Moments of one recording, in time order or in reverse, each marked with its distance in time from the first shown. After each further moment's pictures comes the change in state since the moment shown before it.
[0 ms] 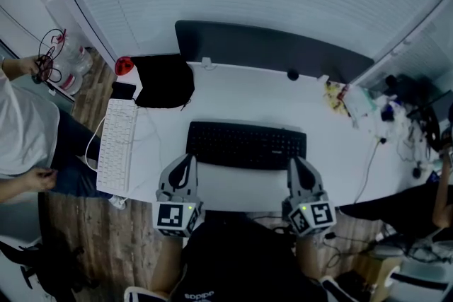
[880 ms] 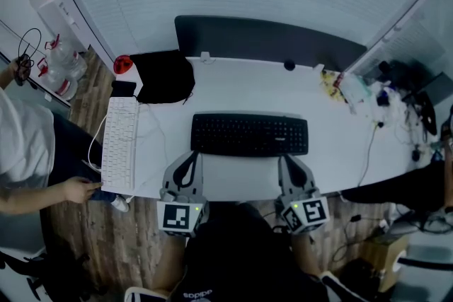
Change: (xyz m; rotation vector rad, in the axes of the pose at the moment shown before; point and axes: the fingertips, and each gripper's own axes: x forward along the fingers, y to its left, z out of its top) left arm -0.029 -0.007 0.017 0.041 -0.074 -0.079; right arm -0.015 0.060 -0.012 0.005 -0.011 -0.010
